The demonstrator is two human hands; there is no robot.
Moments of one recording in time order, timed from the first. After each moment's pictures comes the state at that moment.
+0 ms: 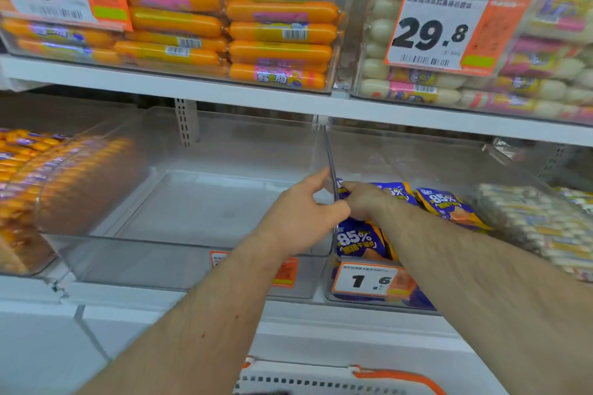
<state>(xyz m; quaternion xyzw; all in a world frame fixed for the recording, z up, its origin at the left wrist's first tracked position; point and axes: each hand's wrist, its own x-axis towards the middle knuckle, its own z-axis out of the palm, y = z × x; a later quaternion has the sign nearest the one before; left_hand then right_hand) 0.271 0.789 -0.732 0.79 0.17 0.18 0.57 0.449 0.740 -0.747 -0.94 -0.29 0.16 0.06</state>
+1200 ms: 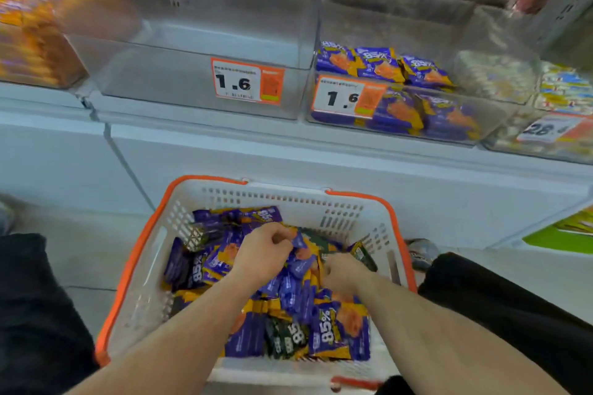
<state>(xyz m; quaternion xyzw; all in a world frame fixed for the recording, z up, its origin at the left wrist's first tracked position) 0.098 0.638 -0.930 0.78 0.37 0.02 0.50 0.236 0.511 -0.987 -0.86 -0.34 0.37 -0.02</state>
